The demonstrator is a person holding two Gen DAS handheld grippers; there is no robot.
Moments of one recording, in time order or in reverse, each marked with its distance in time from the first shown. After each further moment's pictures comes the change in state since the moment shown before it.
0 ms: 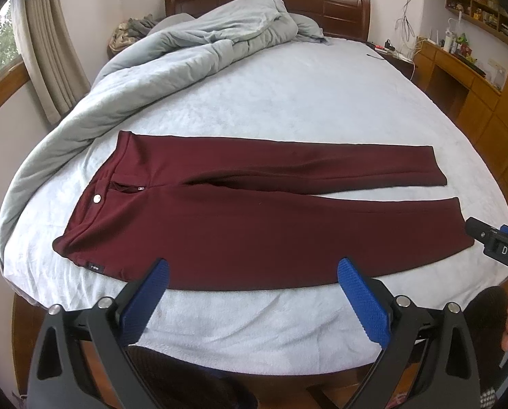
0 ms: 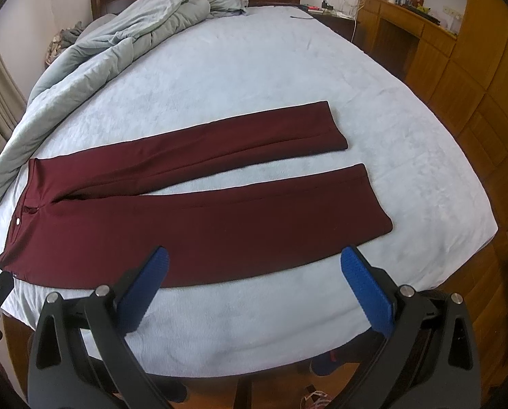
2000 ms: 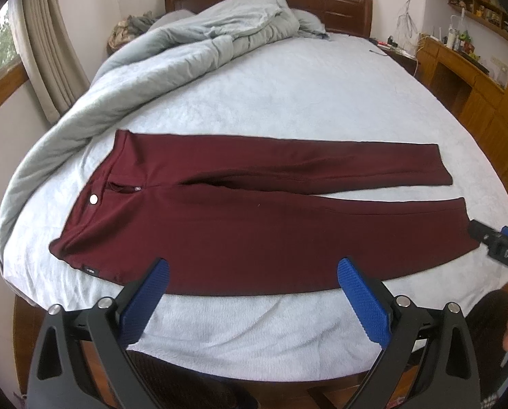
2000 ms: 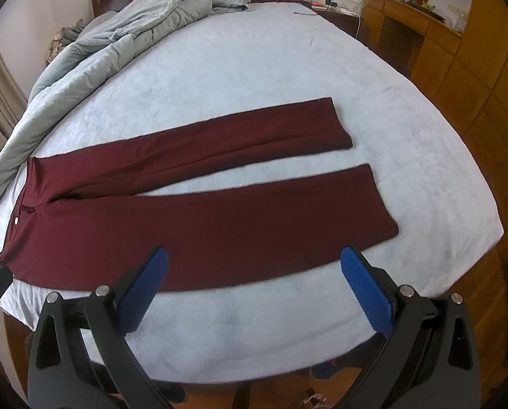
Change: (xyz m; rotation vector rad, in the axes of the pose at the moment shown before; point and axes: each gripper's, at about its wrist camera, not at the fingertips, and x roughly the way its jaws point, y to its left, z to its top) left arm 0.015 -0.001 0.006 -0.009 0.028 0.004; right arm 0.019 -0.015 0.009 -0.006 0.004 0.021
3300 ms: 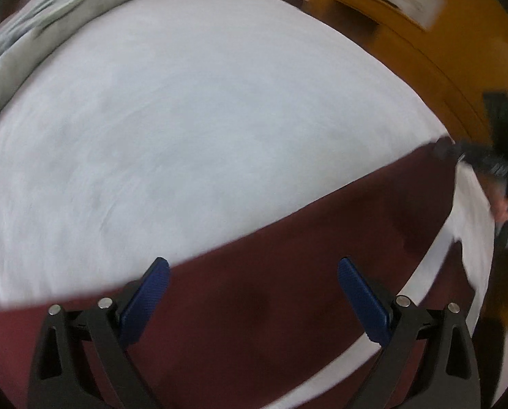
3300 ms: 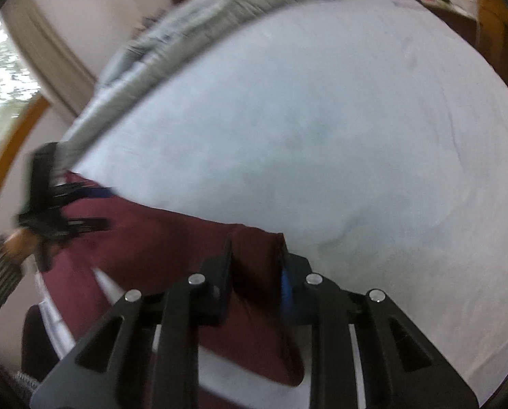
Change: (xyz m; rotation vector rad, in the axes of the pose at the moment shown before) left arm 0.292 -0.180 0.209 0.409 0.185 -0.491; right arm 0.213 -0.165 0.227 -0.246 0.046 0.562
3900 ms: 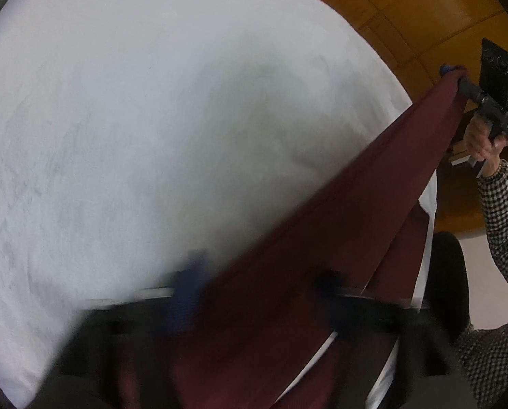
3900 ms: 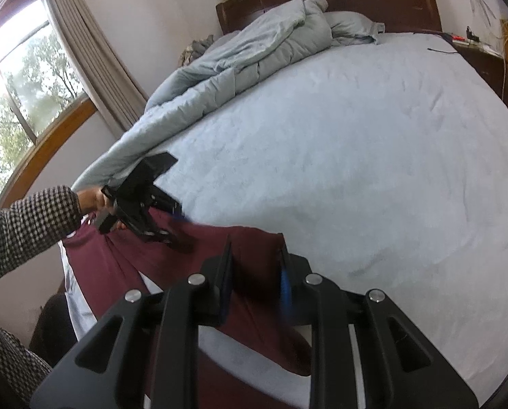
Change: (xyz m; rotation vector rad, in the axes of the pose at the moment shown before) left arm 0.051 0.008 0.031 0.182 0.319 -0.358; right arm -0.060 0.025 0.003 -0.088 -0.123 0.115
